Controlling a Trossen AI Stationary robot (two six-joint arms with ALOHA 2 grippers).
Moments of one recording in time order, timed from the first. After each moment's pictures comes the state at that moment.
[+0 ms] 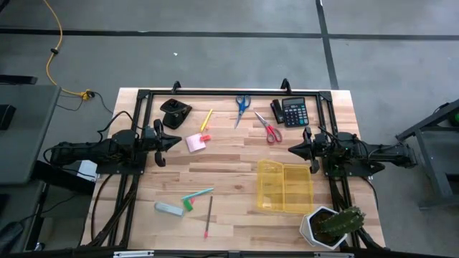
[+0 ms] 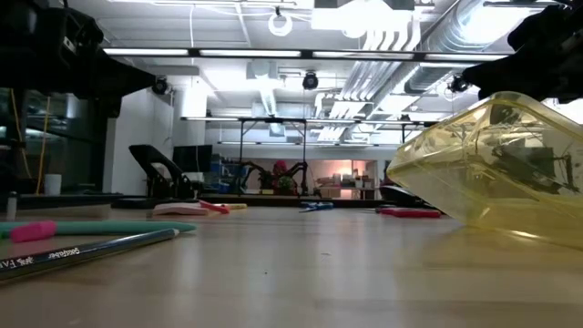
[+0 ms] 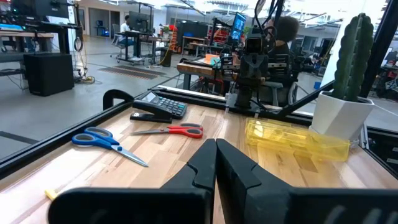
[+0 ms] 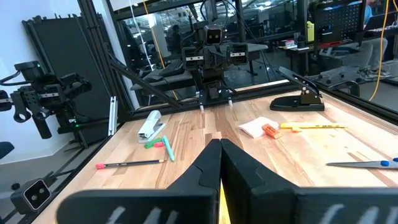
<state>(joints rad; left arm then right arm) 0.18 0.04 0.01 0.03 -0.14 -0.12 -0.03 0.01 0.01 0.02 -0.07 0.18</state>
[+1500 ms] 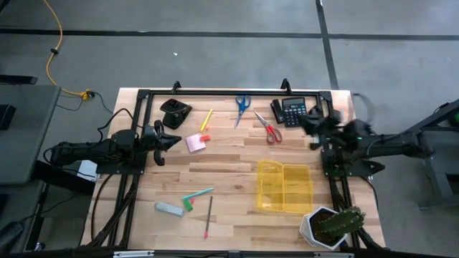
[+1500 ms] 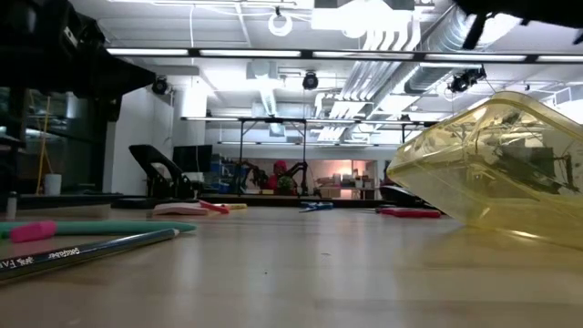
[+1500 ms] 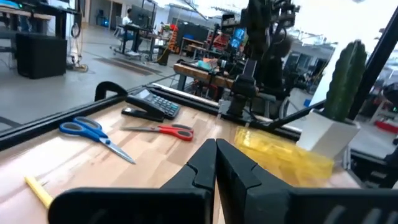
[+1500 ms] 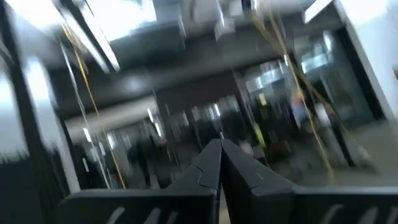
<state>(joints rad) 0.18 0.04 0.01 0.05 -0.14 -0.25 -0.03 0.54 0.31 0.64 0.25 0.22</state>
